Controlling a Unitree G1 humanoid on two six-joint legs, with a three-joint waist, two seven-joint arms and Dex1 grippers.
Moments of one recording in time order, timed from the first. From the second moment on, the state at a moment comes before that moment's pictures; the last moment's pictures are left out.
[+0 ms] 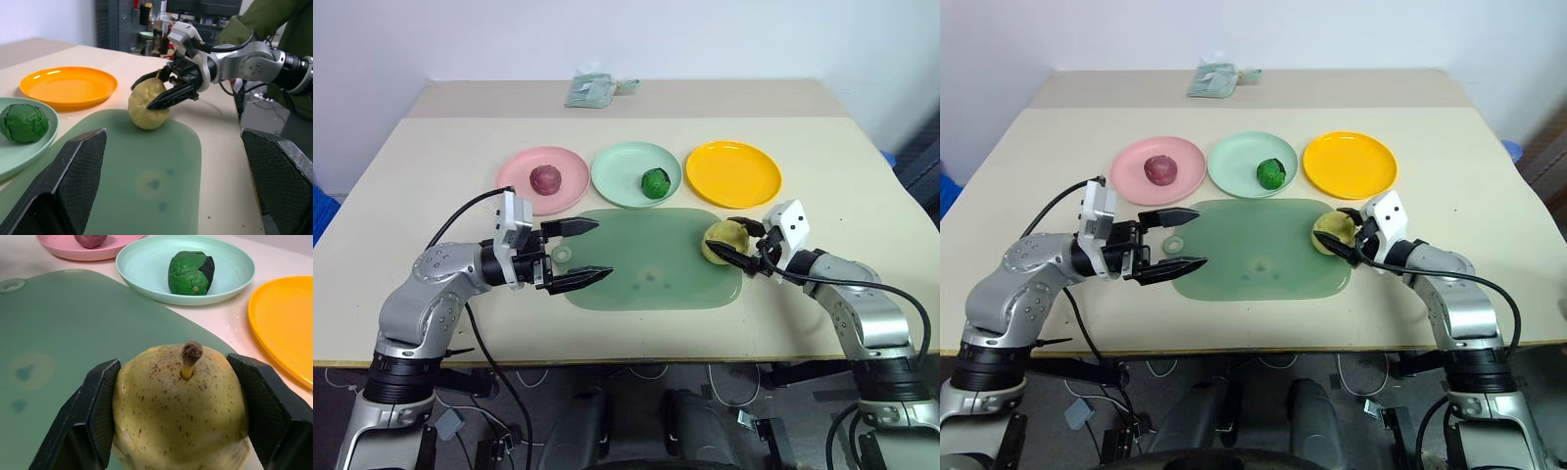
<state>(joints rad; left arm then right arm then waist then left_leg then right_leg) -0.31 0.60 0.06 -0.25 -0.64 0.45 -1.11 -0.30 -0.61 -0.07 0.01 0.34 0.32 0.78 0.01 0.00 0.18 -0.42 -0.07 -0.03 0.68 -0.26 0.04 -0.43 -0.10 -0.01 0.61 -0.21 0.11</state>
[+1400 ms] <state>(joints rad) -0.09 0.57 0.15 -0.51 -0.53 0.43 -0.66 -0.31 -0.54 -0.12 0.10 0.33 0.20 0.86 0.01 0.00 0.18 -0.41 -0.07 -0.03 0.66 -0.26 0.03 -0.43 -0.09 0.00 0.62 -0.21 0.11</state>
